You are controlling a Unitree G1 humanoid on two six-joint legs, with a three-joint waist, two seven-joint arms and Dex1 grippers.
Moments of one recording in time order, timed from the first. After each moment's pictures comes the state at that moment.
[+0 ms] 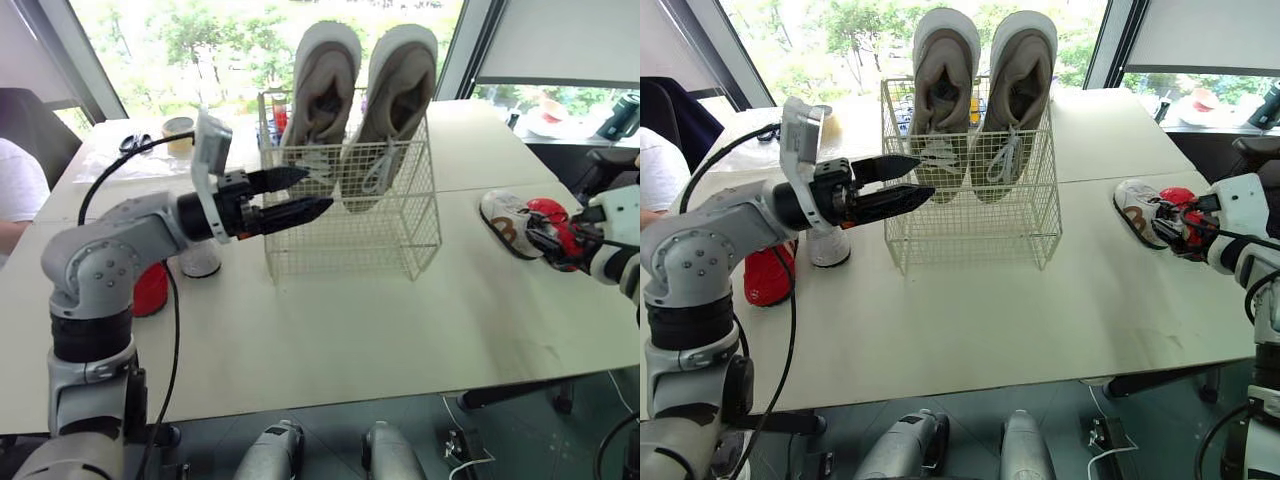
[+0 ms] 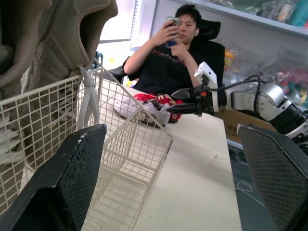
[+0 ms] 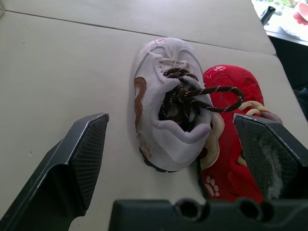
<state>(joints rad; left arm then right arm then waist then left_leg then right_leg) -0.72 0.55 0.18 -0.30 -0.99 1.00 -0.70 -0.40 -0.88 -0.39 0.22 0.27 0.64 0.60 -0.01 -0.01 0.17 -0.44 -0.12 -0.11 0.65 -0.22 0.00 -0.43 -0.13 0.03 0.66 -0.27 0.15</state>
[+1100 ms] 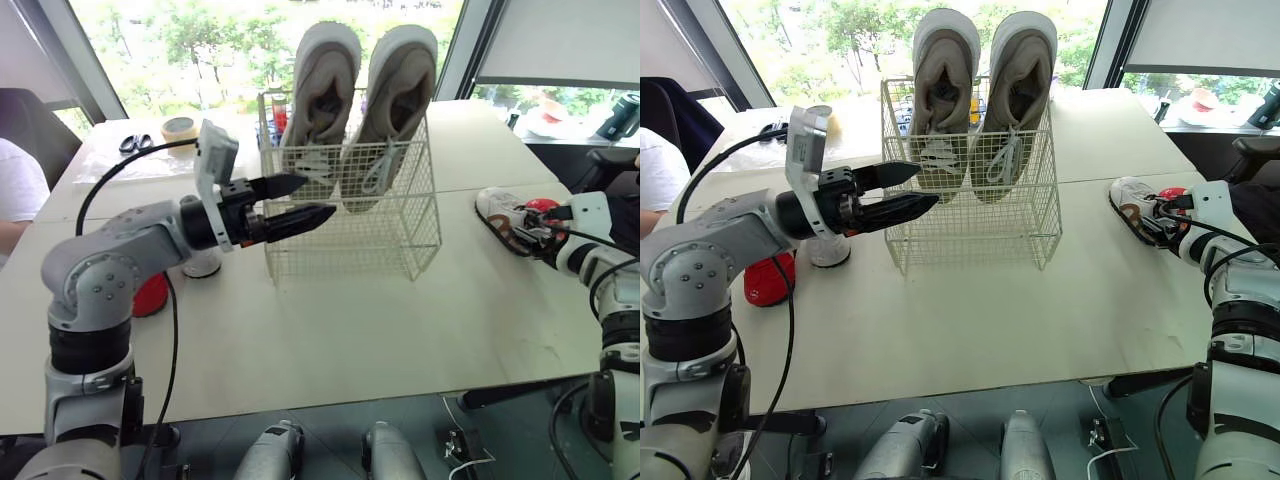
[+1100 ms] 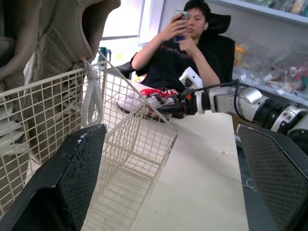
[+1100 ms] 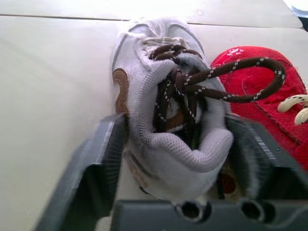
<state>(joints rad) -0.69 0.59 0.14 -0.37 -0.99 0.99 -0.65 -0.72 -0.80 -0.27 0.85 0.17 0.31 0.58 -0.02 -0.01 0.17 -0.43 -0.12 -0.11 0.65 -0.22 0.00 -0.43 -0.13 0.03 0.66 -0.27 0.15</state>
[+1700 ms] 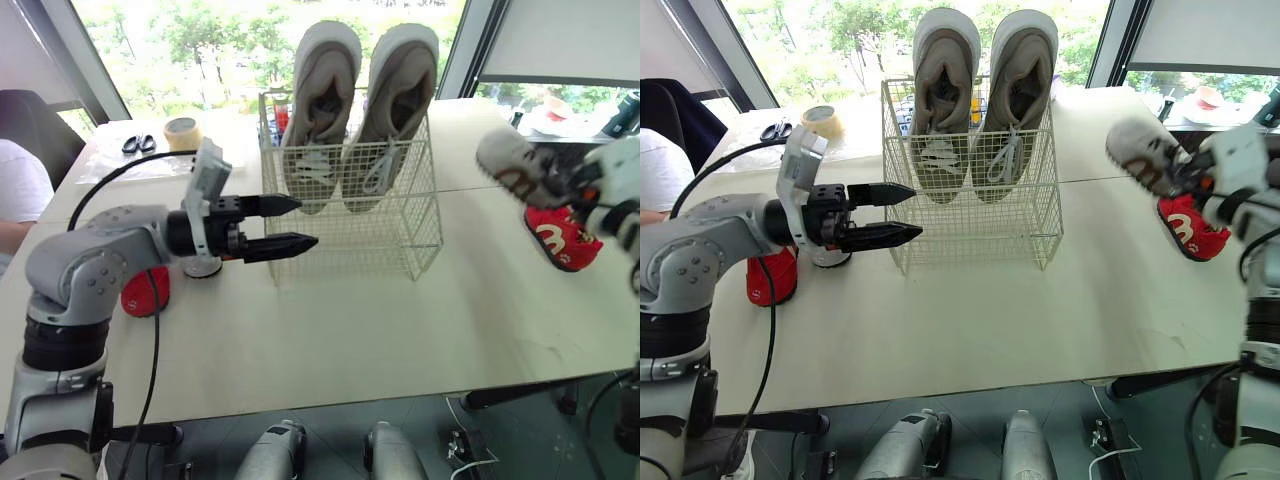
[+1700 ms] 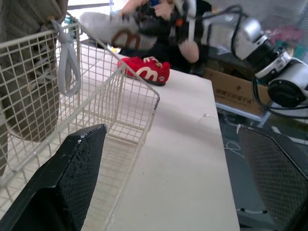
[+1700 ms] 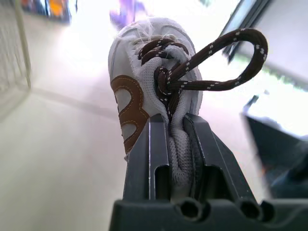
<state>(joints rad) -0.71 0.71 0.09 -0.23 -0.93 0.93 -0.95 -0.64 -1.00 -0.36 0.13 0.27 0.52 0.67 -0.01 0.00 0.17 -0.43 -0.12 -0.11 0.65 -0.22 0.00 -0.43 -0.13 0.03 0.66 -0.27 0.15</state>
